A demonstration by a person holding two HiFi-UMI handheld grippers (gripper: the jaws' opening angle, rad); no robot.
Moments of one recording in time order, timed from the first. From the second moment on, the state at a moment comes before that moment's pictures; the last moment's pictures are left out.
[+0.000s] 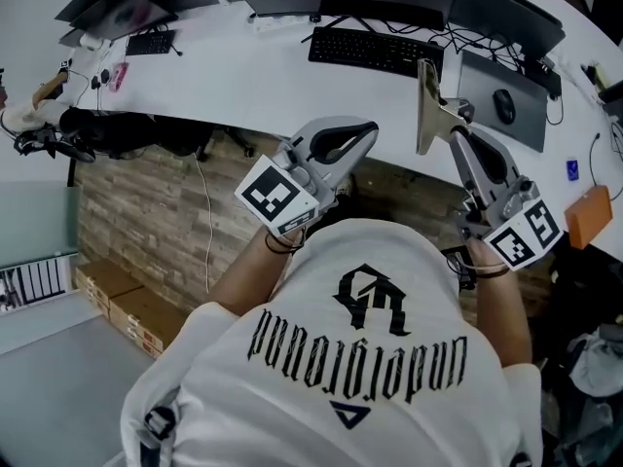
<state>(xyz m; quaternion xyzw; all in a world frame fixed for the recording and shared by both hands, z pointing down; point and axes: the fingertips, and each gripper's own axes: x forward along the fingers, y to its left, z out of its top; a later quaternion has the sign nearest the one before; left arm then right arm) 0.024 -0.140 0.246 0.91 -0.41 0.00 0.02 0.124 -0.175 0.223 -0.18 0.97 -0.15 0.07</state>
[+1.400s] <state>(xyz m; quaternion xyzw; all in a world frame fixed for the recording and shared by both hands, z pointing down) -0.070 0.050 0.237 0.92 -0.39 0.01 0.03 0.052 0.014 0.221 -0.22 0.97 -0.10 0.05</state>
